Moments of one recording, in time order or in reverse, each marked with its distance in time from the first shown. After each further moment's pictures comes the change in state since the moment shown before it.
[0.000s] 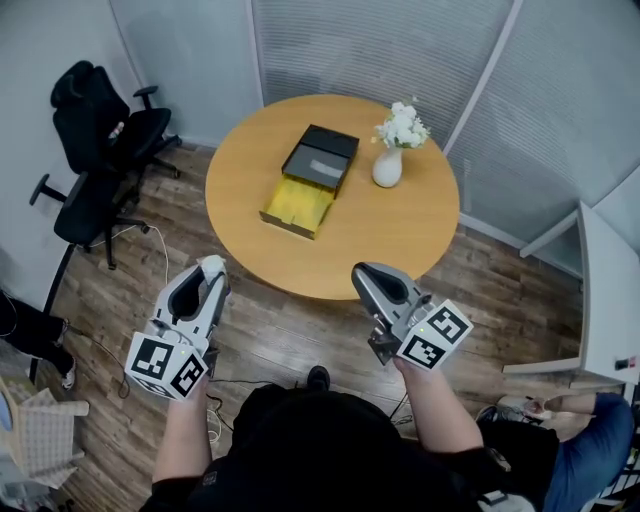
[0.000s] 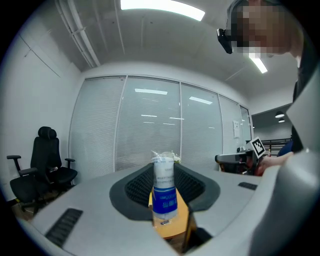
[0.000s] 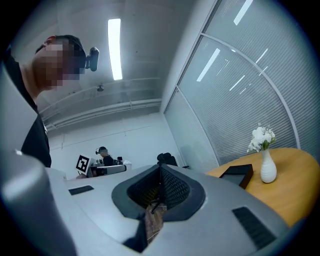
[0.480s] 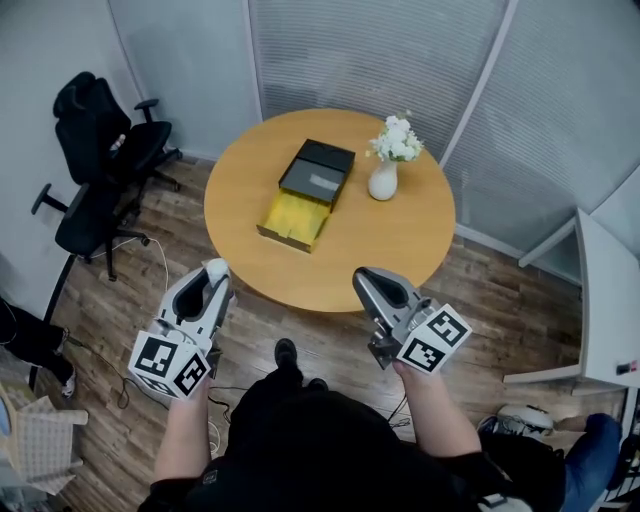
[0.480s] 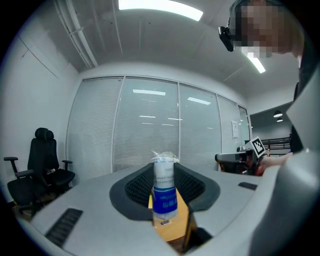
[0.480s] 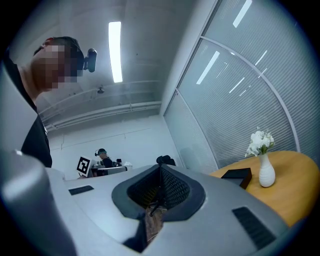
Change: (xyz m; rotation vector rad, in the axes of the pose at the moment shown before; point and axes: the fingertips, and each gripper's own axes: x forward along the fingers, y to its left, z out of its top) left arm 0.021 -0.008 0.005 0.012 -0.008 -0.018; right arm -0.006 -0.015 0.013 -0.004 -0.028 -0.003
